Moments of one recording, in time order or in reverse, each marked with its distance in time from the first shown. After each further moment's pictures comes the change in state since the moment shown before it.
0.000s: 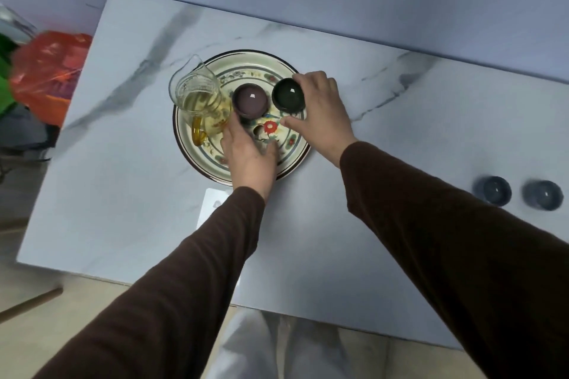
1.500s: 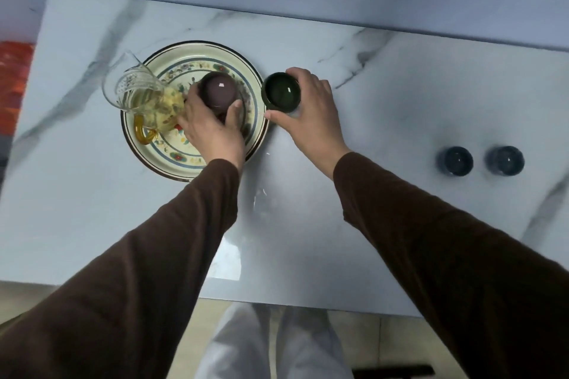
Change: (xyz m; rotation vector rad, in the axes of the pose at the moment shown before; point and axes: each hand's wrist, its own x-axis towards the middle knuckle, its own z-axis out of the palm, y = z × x) left_hand 0.015 0.024 0.035 0.022 0.232 0.068; right_hand -0.056 0.034 -0.035 0.347 0.154 0.175
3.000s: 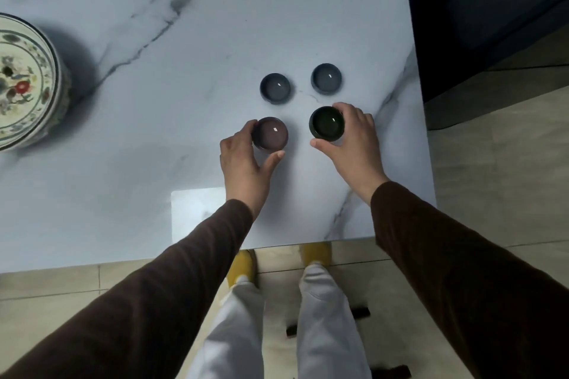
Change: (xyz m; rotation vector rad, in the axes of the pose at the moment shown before) left_hand -0.368 0.101 0.119 0.024 -0.598 0.265; right_hand -0.225 0.291 -0.247 -0.102 0.143 0.298
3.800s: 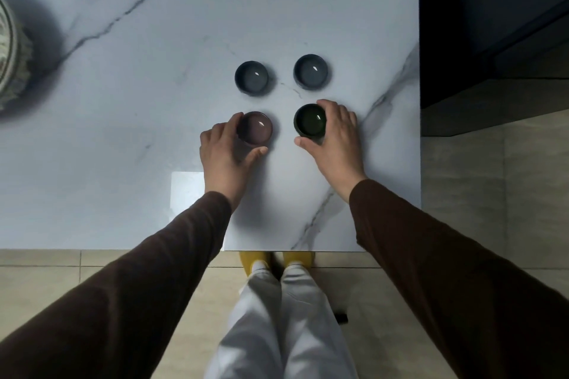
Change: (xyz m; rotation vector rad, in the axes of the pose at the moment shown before) left_hand 0.015 -0.009 0.047 0.159 0.041 -0.054; right_hand 0.033 0.050 0.018 -0.017 -0.052 -0.104
